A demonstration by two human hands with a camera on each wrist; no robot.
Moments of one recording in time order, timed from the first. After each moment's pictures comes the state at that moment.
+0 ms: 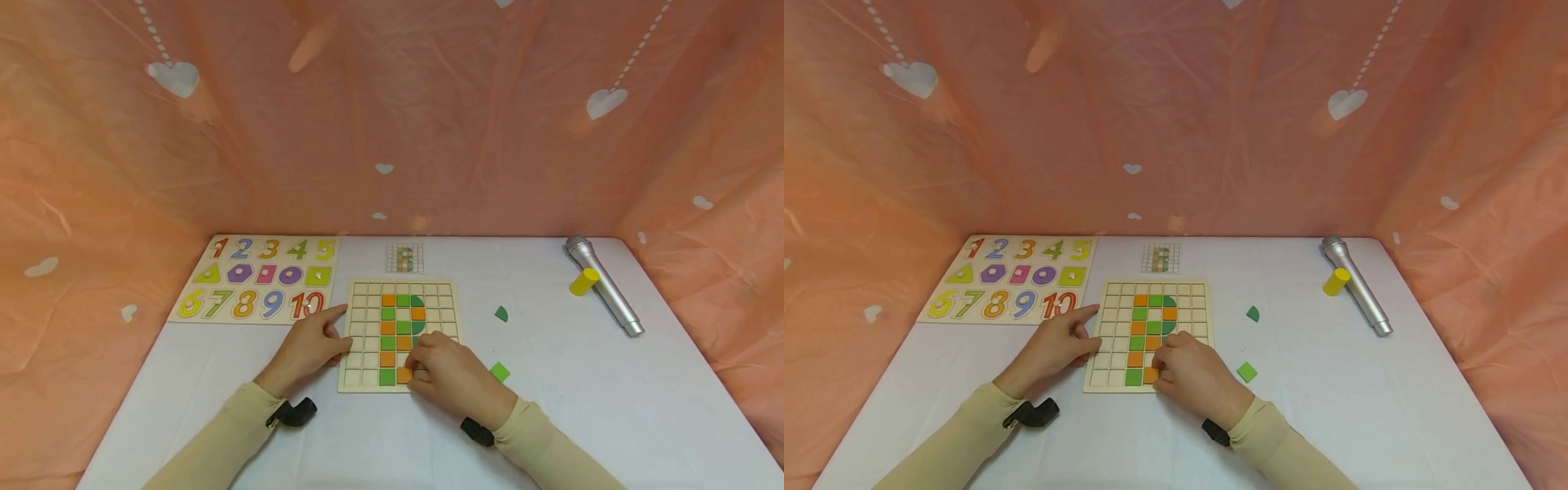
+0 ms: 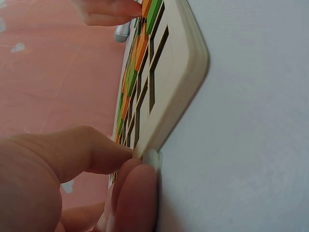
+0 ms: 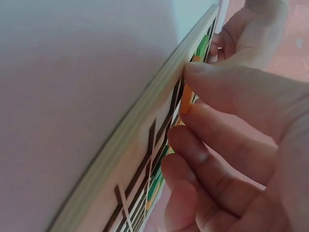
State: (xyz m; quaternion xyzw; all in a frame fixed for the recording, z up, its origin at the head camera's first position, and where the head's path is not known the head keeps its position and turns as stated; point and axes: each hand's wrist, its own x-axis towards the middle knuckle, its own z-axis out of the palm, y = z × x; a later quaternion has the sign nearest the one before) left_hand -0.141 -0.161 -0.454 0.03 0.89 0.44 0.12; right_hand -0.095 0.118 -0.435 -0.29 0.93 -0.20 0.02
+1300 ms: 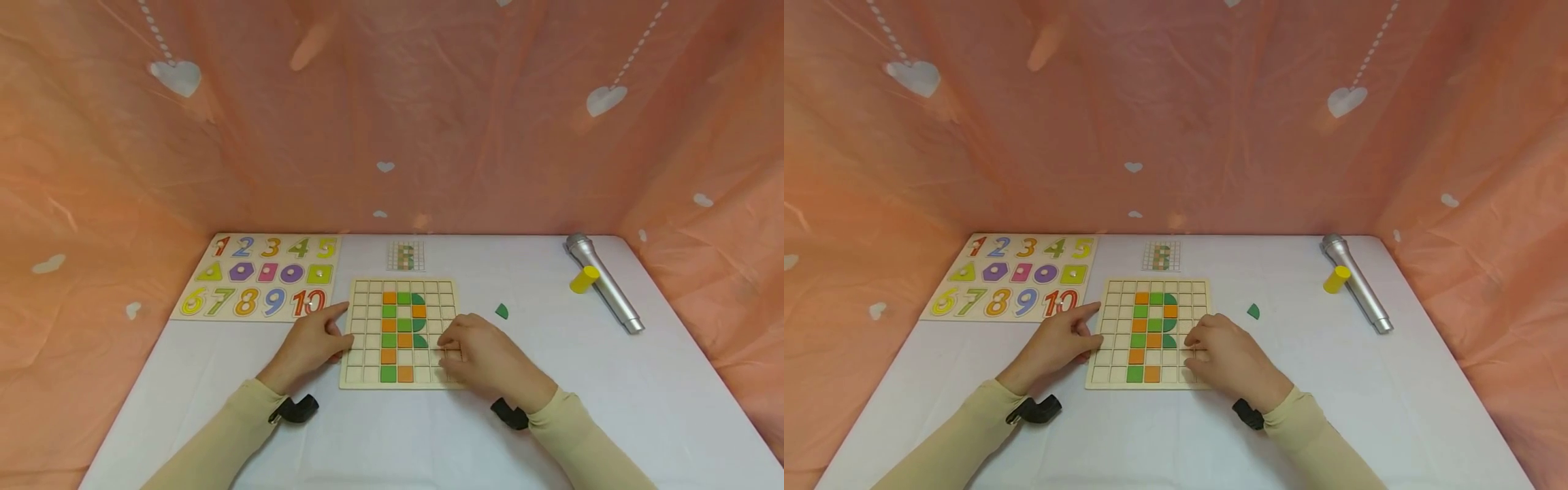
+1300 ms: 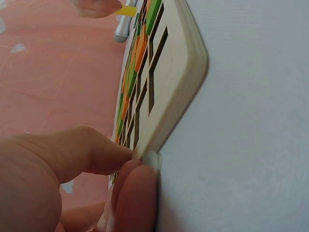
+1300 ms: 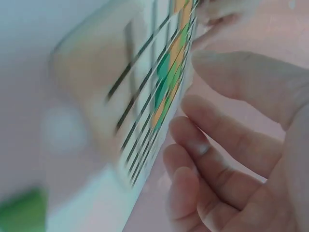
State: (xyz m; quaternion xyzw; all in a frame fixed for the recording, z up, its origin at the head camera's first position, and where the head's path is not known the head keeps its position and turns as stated) left_hand -0.140 -0.159 -0.452 0.02 0.89 0.44 0.13; right_hand -0.105 0.164 -0.419 -0.24 0.95 -0.20 0.02
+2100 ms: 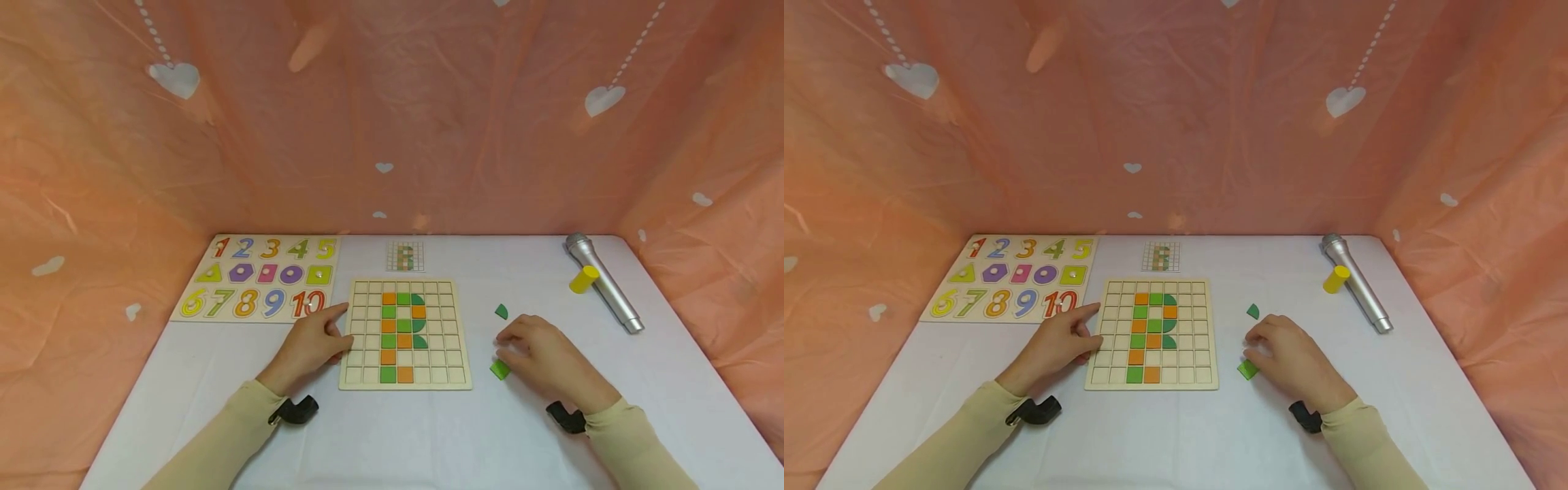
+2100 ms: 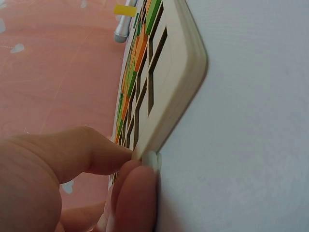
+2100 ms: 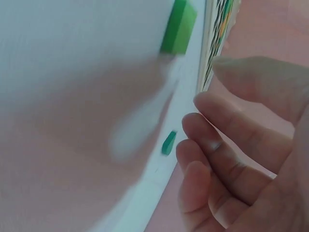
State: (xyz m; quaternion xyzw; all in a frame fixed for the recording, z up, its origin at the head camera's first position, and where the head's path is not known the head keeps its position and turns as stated) left_hand -0.141 -0.158 -0.453 0.02 0.89 0.44 0.12; right_hand -0.101 0.252 -0.427 -0.16 0.96 -0.22 -0.02
